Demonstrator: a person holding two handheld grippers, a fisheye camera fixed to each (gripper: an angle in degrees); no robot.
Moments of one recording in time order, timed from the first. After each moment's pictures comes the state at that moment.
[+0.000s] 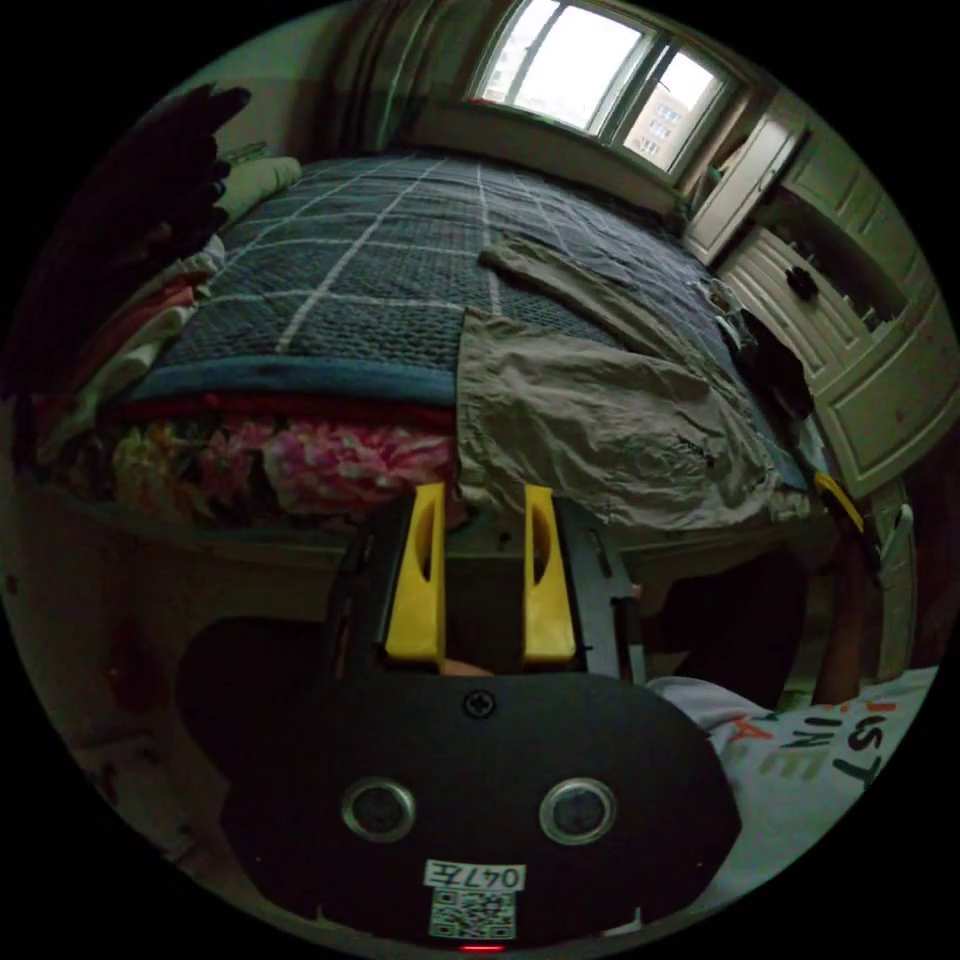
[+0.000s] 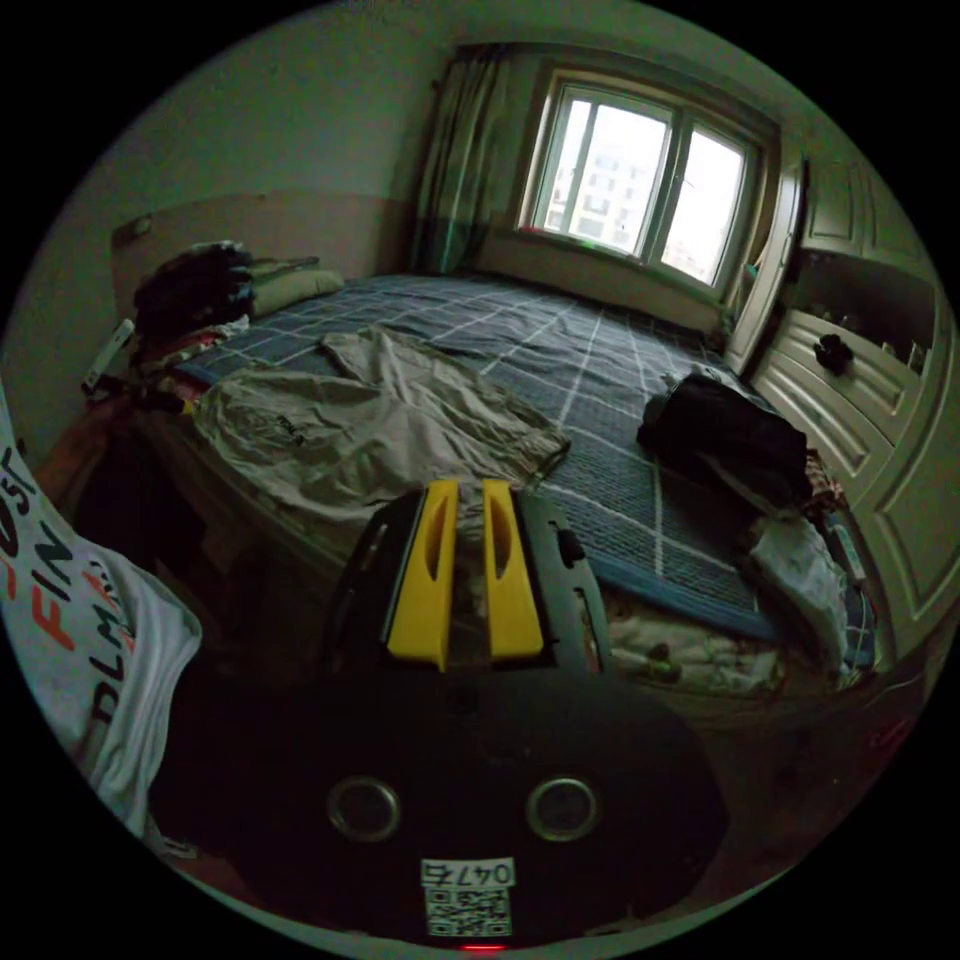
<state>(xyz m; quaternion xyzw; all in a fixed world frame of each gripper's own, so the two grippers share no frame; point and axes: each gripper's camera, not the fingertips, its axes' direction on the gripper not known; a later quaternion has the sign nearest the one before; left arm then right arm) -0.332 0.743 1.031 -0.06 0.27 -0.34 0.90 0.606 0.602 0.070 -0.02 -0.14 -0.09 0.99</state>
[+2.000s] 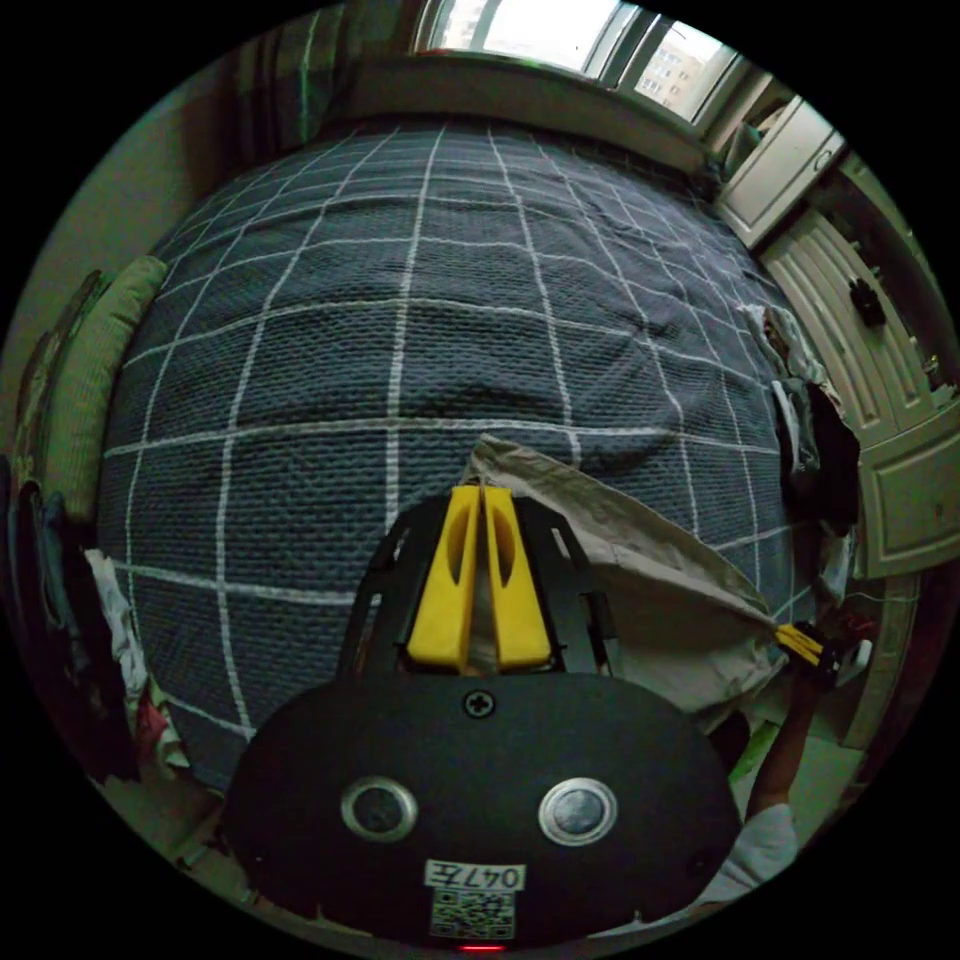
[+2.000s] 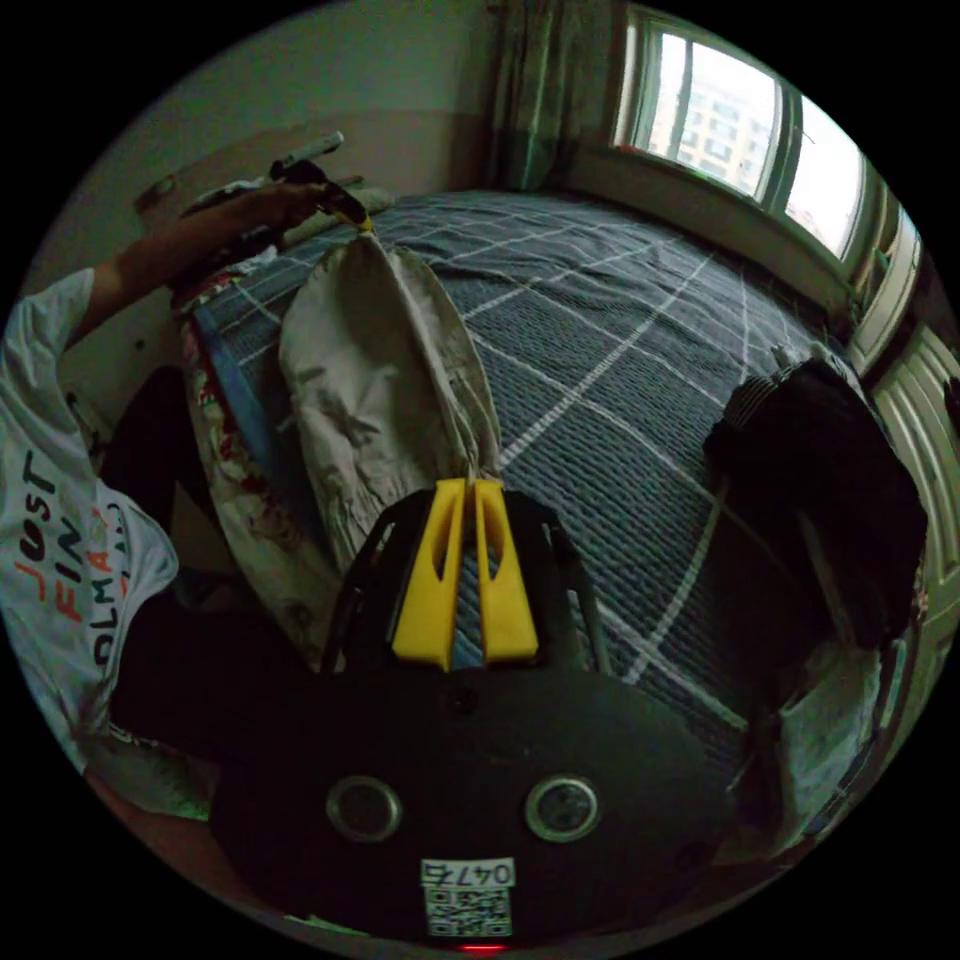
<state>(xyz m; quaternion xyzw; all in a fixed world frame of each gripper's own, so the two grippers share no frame) -0.474 0.307 1.275 -0.14 0.27 -0.29 0.91 0.721 0.508 0.270 -0.13 -0.27 -0.18 0.94</state>
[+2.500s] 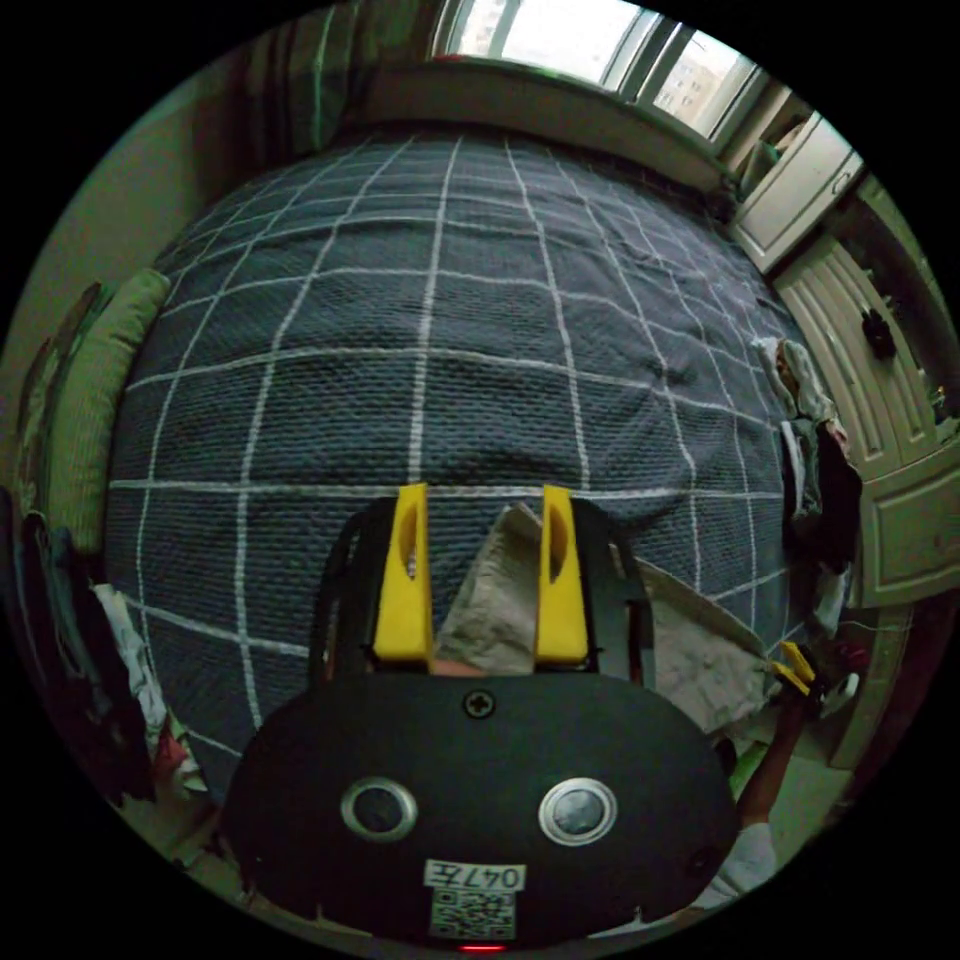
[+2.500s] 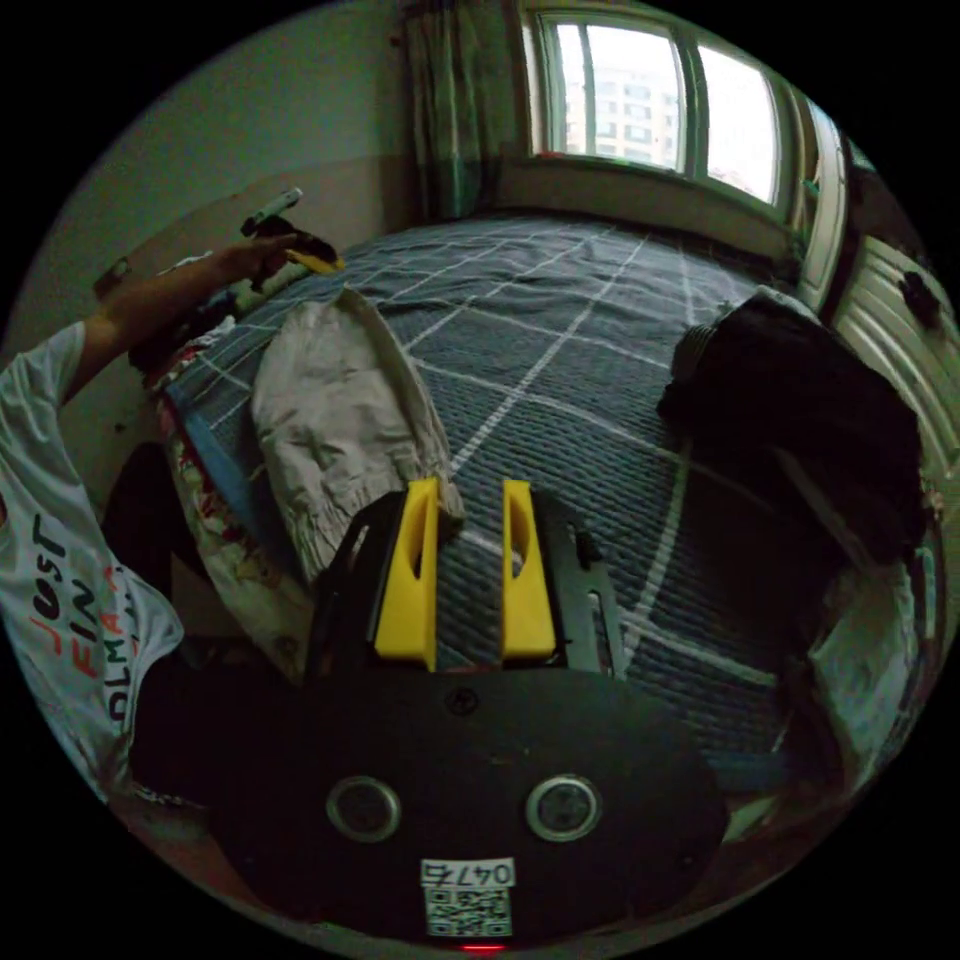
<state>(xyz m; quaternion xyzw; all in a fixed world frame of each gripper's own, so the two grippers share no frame) -0.502 0.219 1.346 -0.14 0.26 -0.30 0.90 0.771 0.507 0.274 -0.11 -0.24 -0.08 0.96</state>
